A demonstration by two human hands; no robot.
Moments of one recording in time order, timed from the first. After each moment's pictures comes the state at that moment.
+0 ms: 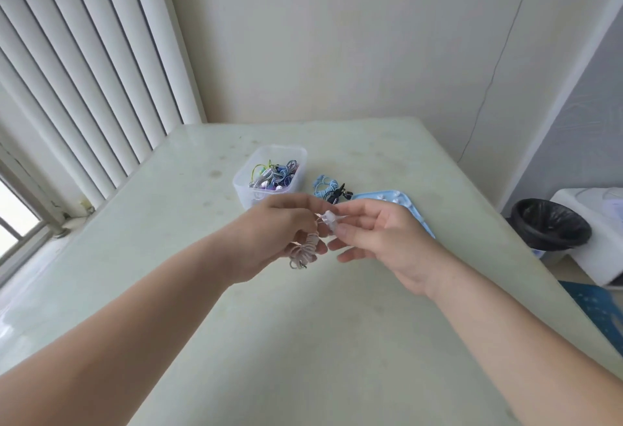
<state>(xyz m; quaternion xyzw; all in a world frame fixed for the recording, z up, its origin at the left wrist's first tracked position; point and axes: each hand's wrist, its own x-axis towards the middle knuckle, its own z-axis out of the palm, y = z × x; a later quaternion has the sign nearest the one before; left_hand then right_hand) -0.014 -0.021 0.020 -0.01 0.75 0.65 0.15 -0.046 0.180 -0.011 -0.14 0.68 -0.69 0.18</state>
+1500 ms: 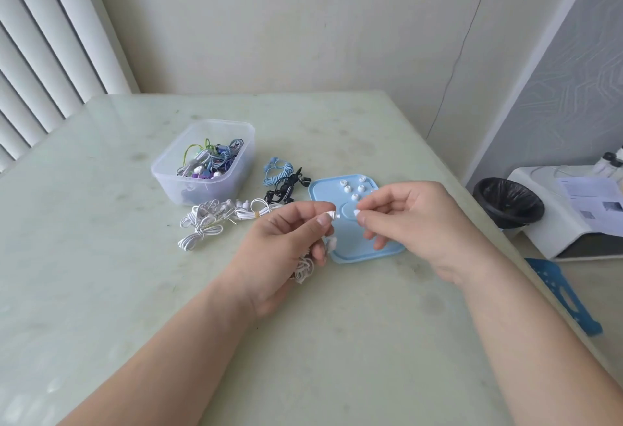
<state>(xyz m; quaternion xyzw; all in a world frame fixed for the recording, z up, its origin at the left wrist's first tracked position) -0.066 0.052 -0.072 -0.01 0.57 0.82 0.08 -0.092 0.251 -0.026 -0.04 0.81 -0.58 0.05</state>
